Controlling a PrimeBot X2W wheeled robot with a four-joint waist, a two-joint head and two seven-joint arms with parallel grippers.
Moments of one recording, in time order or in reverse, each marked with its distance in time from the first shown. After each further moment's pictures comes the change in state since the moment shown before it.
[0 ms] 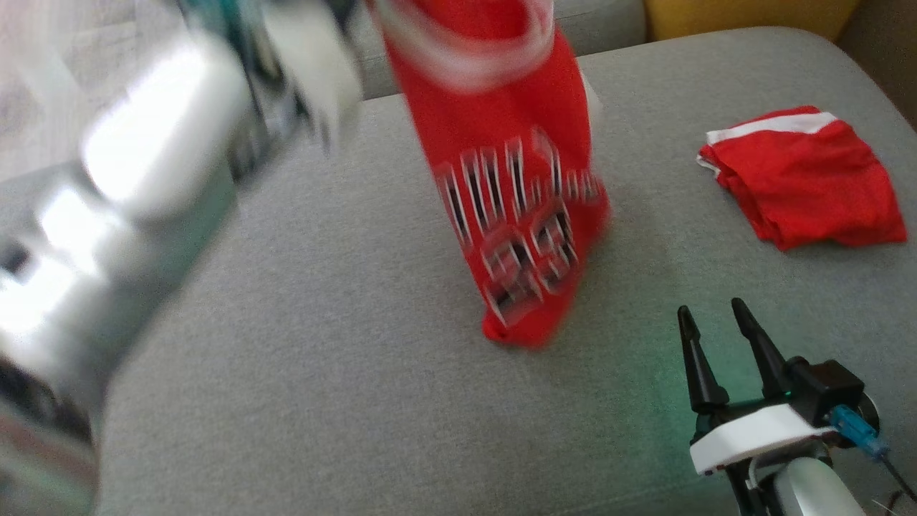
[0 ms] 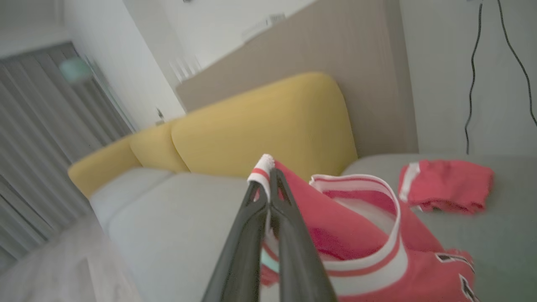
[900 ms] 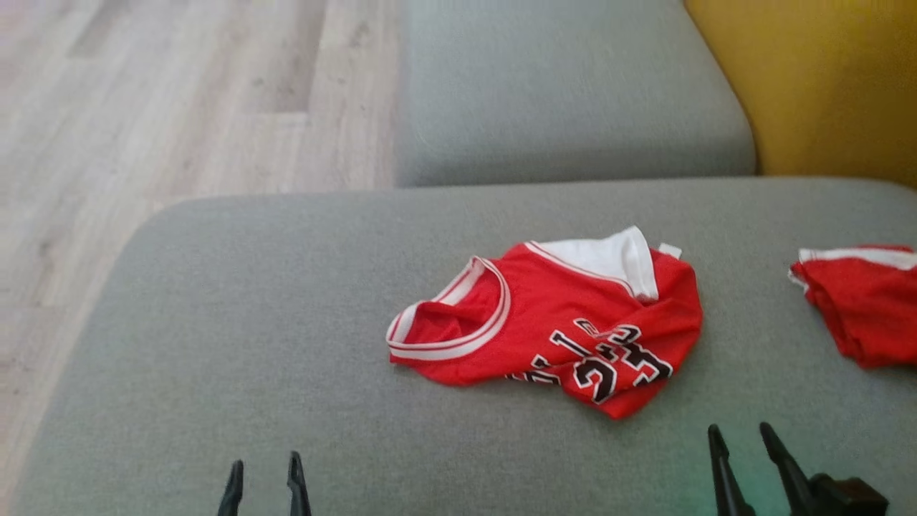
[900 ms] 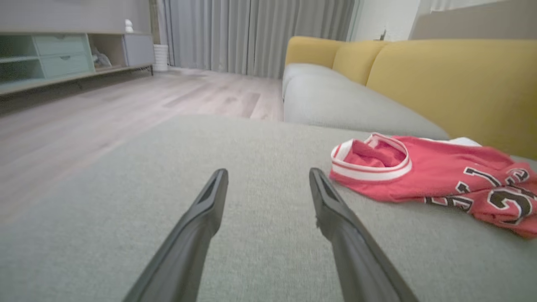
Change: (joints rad) left arm 1.524 -0.165 0.701 -0.474 0.311 0.395 -0.234; right arm 0.258 0.022 -0.084 -0.016 0.007 0.000 0.001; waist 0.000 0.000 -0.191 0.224
